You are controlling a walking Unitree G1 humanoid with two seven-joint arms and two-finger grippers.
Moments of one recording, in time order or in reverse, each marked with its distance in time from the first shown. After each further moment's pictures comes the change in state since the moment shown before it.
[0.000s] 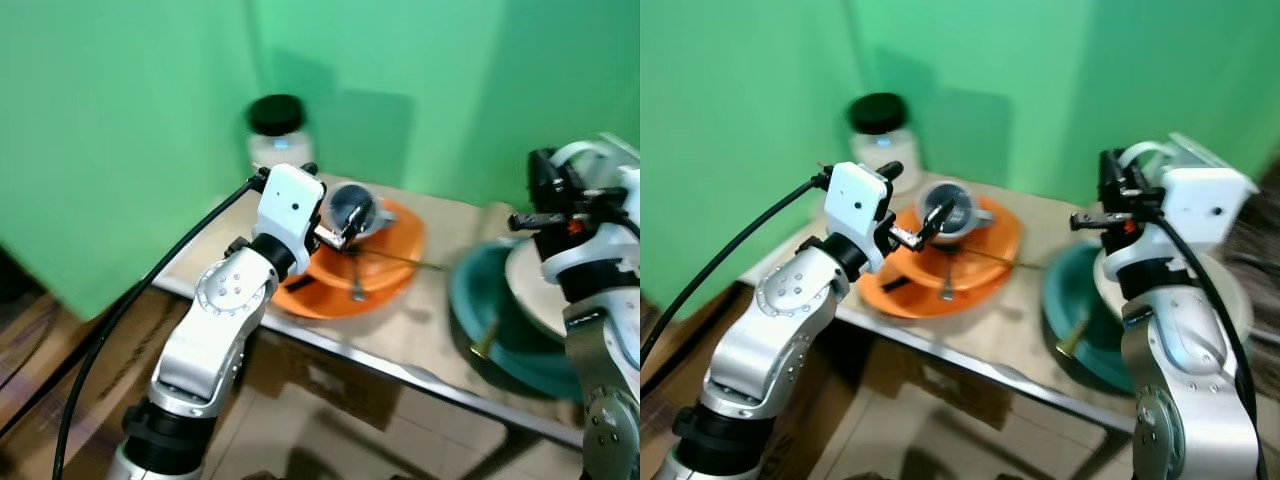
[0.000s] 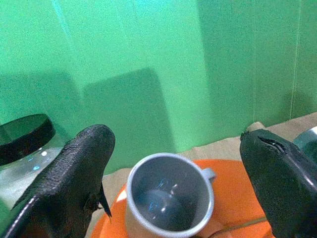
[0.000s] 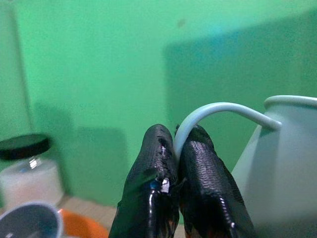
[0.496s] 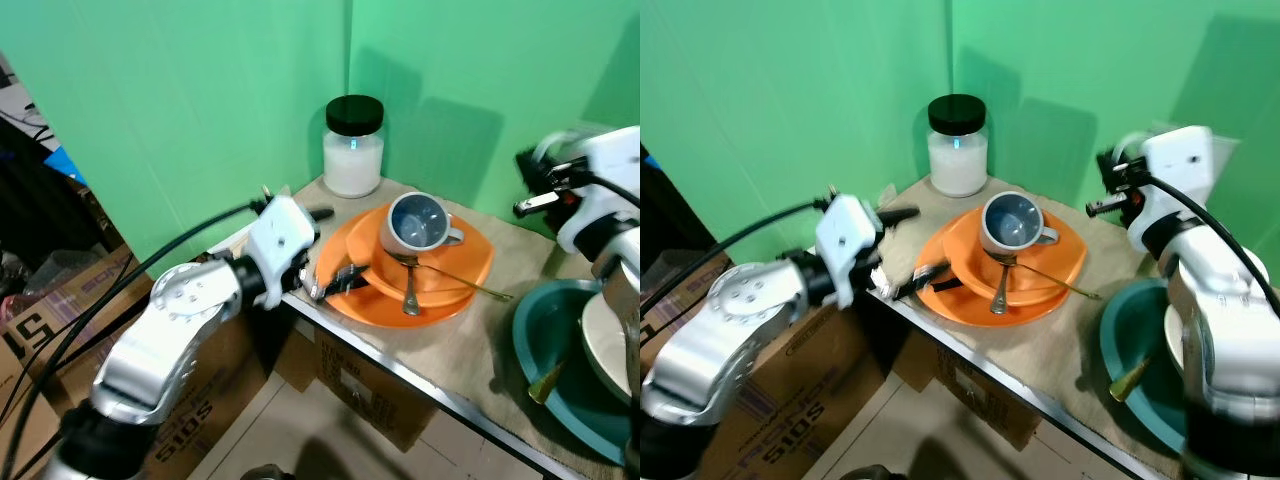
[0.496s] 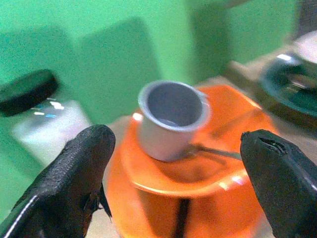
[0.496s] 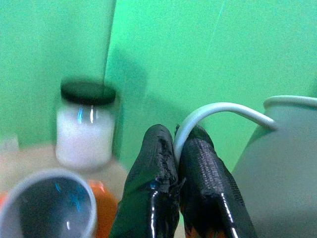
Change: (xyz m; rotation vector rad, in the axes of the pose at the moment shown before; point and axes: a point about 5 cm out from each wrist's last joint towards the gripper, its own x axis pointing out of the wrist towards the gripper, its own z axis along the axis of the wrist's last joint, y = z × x) left arm -0.022 0.008 -0.007 0.076 0.093 -0.360; right arm 0.039 -0.038 -0.013 -0.219 0.161 0.173
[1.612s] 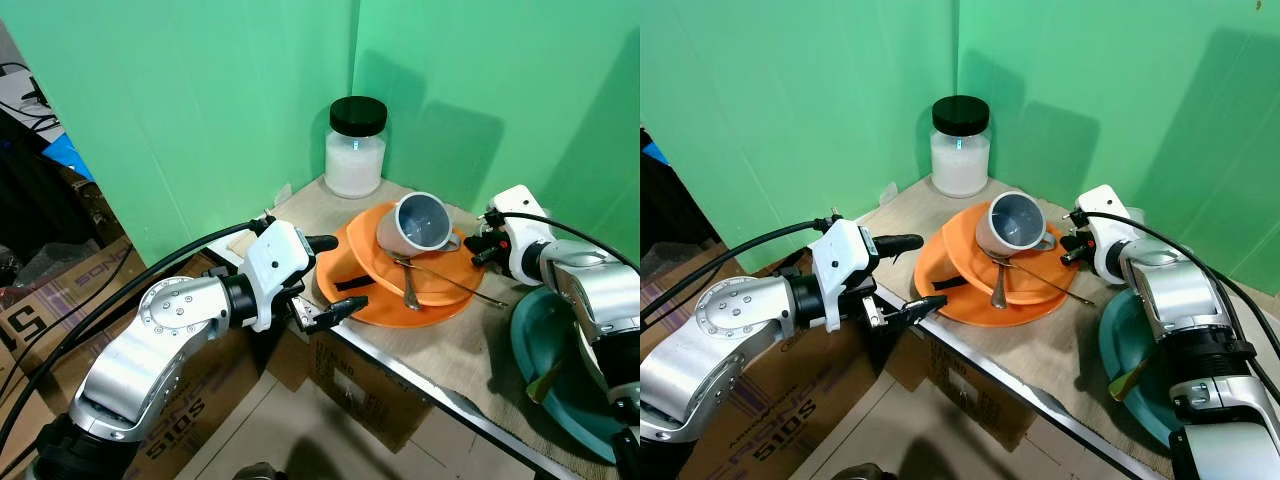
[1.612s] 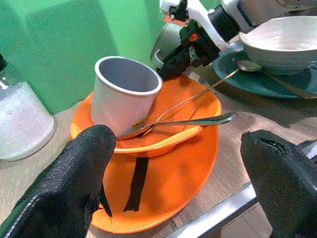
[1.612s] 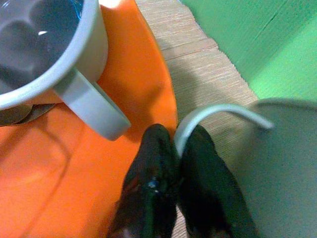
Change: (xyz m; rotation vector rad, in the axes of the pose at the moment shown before) left arm -0.019 -0.015 -0.011 -0.041 0.068 -0.209; right arm 0.049 -0.003 -0.112 -0.029 0.665 0.292
